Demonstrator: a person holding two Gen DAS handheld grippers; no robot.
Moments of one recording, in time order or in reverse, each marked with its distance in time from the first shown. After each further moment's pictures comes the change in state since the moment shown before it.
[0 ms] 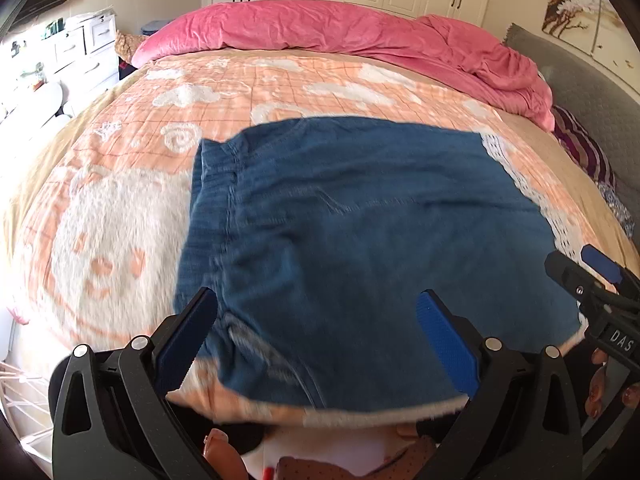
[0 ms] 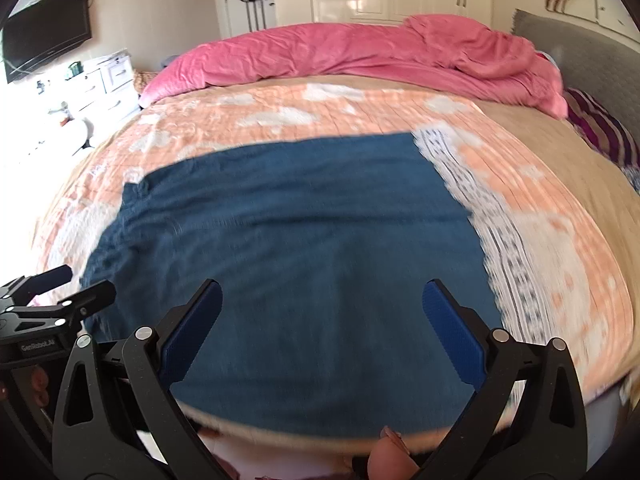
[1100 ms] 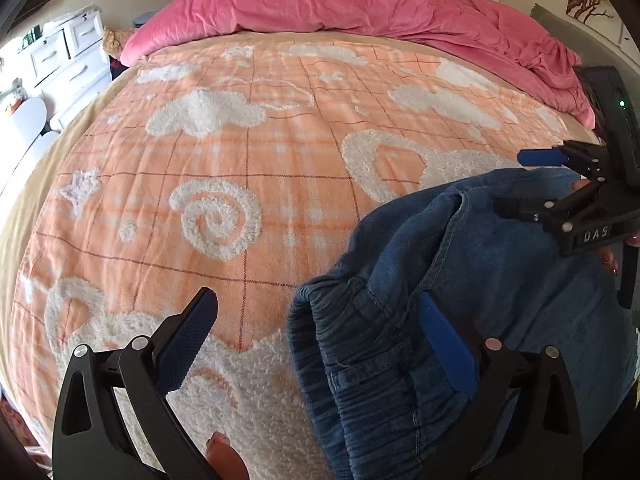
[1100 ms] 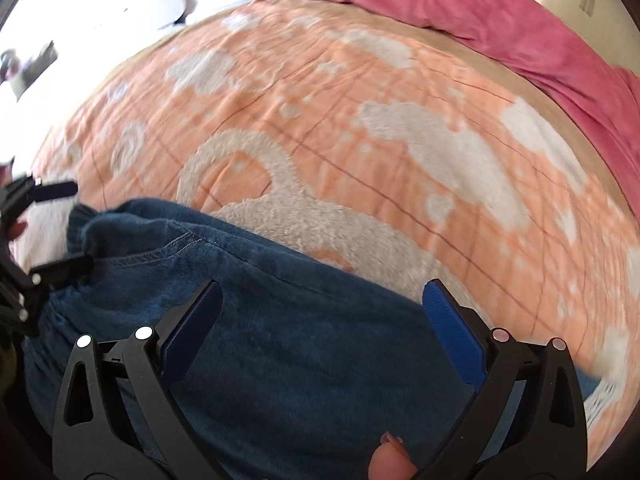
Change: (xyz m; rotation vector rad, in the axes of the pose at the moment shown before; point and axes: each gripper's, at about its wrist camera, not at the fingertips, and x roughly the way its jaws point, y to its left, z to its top) left arm 0.134 0.106 0.126 0.060 0.087 0.045; right arm 0.251 0.117 0.160 -0.536 0.297 0.308
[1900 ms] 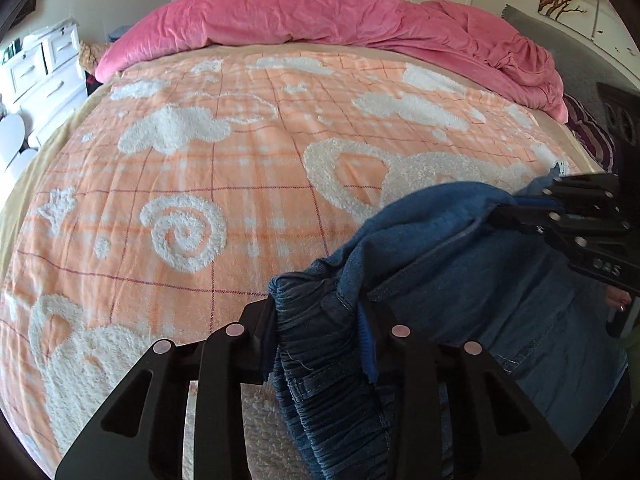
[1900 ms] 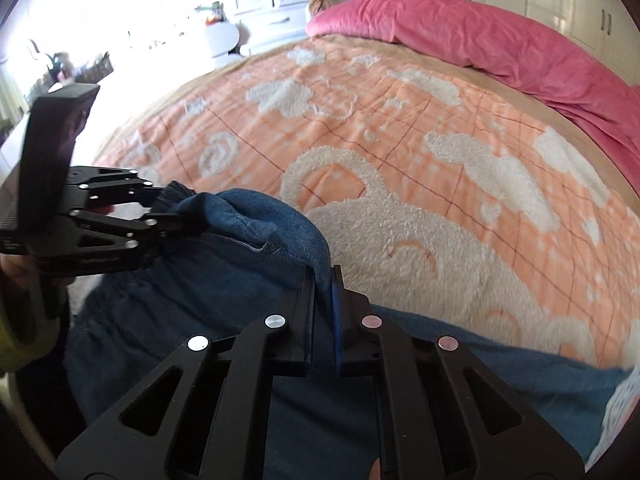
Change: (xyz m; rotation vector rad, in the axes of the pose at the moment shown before) left arm -0.011 -0.012 -0.006 0.057 -0.064 -0.089; right arm -0.055 0.040 -0.040 -0.008 -0.171 0.159
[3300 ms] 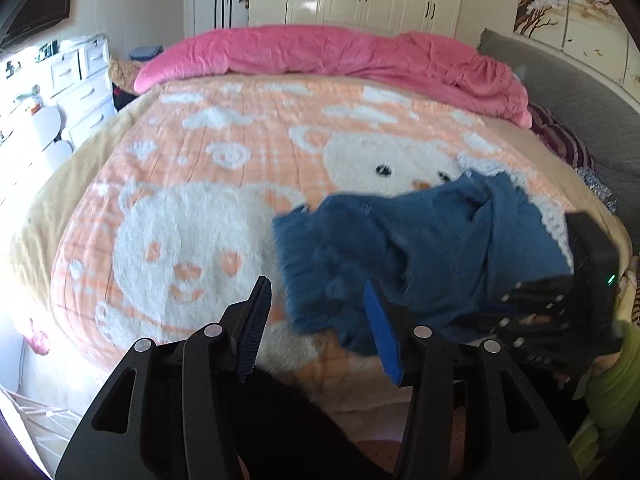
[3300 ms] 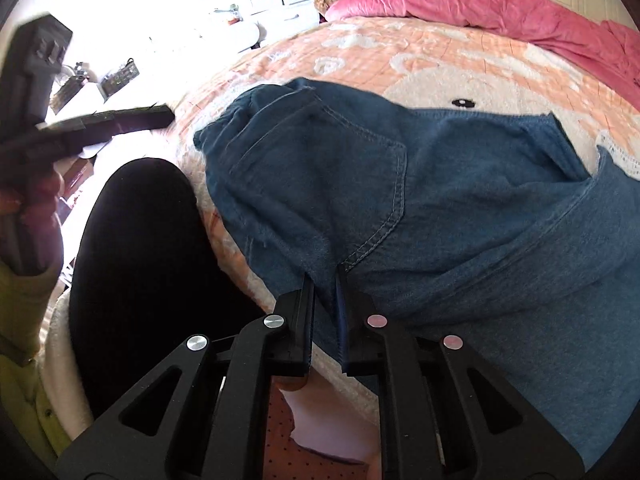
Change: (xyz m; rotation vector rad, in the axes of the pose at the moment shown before) left arm -0.180 -0.036 -0.146 -0.011 -0.114 -0.015; right arm -0.079 0.139 -0.181 0.123 -0.001 0.067
